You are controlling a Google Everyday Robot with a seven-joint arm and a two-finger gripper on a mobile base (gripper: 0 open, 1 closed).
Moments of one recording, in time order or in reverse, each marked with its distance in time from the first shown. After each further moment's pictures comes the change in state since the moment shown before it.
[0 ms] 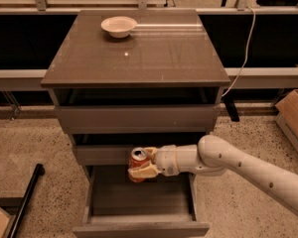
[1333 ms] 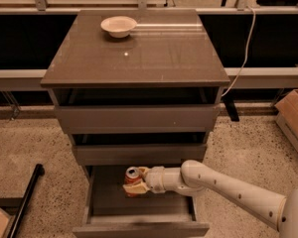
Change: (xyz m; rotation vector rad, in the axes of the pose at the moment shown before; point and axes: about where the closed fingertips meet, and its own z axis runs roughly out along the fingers) arm 0.133 -0.034 0.082 0.059 0.021 0.067
